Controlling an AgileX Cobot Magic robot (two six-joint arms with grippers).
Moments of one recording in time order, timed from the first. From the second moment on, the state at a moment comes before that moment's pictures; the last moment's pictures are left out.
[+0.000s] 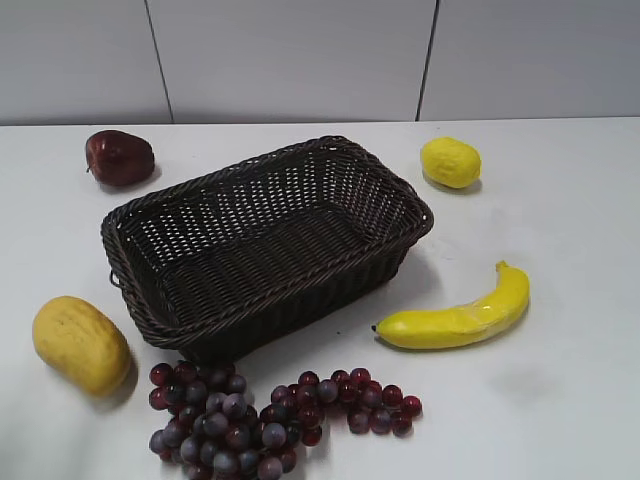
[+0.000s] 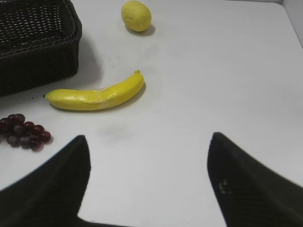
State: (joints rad) left arm -0.11 0.99 -0.66 -0.34 0.80 -0.28; right arm 0.08 -0.01 -0.50 0.11 1.05 -0.08
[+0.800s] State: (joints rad) left arm -0.17 1.53 -0.66 -0.52 0.57 -0.46; right arm 0.08 -0.01 -0.50 0.11 1.05 -0.08
